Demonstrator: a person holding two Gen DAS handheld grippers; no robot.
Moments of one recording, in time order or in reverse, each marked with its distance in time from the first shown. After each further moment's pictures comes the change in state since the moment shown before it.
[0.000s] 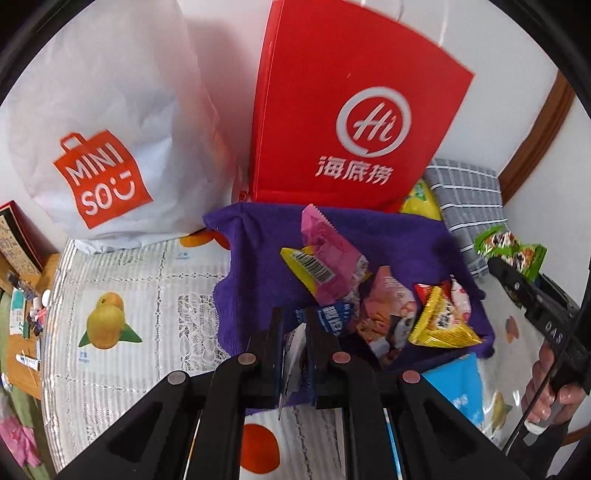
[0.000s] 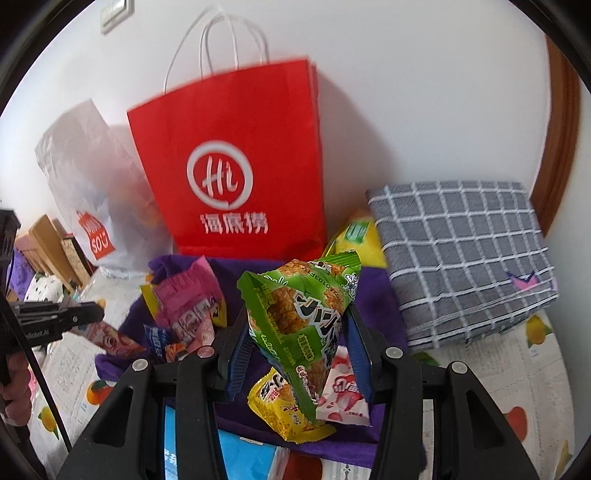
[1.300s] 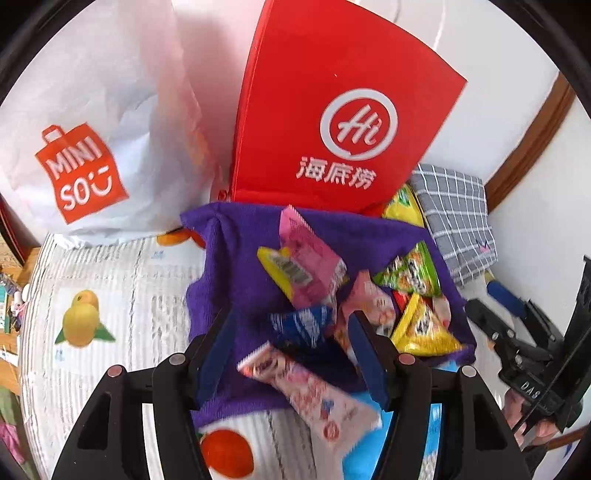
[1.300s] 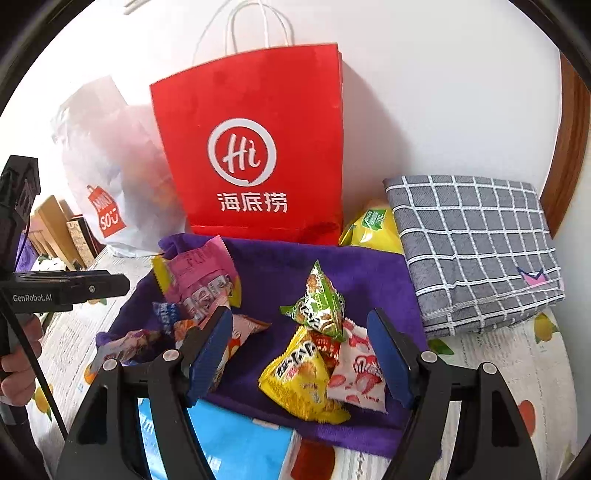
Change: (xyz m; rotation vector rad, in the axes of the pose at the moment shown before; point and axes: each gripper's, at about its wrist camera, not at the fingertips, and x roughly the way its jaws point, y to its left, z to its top) left arm -0.004 -0.007 -0.006 -0.022 -0.007 -0.077; right arm -0.009 0.016 -0.020 -0.054 -0.006 0.009
